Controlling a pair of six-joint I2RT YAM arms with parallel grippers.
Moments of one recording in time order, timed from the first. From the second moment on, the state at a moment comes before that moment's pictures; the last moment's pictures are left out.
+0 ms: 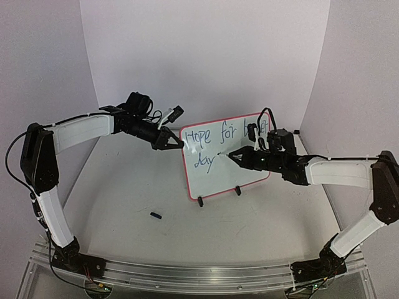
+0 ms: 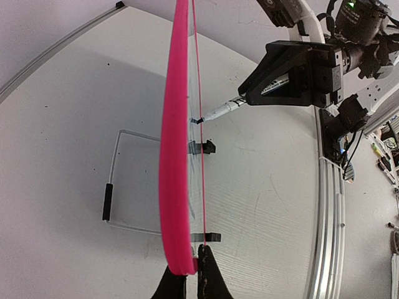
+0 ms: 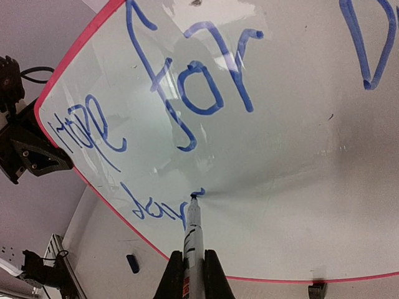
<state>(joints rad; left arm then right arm) -0.55 1.82 1.55 -0.51 0.77 0.25 0.61 1.51 0.88 0.25 -0.22 0.58</state>
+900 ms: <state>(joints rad) -0.55 1.82 1.55 -0.51 0.77 0.25 0.61 1.51 0.88 0.21 -0.22 0.58</state>
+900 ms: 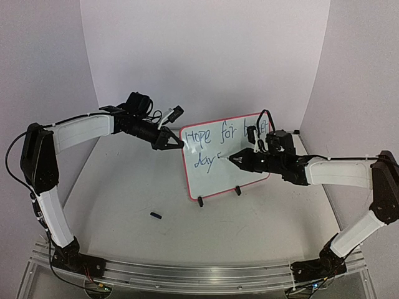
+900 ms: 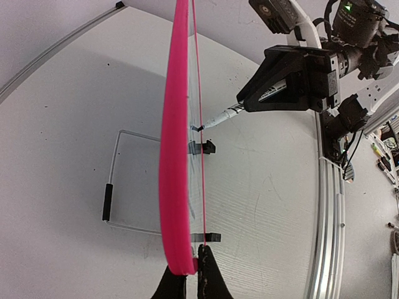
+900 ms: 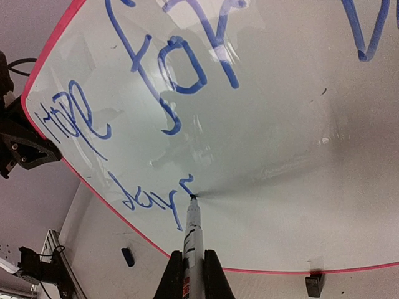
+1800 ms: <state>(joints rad) -0.55 1.82 1.55 -0.51 0.77 0.24 0.62 1.50 0.88 0.17 -0.17 0.58</state>
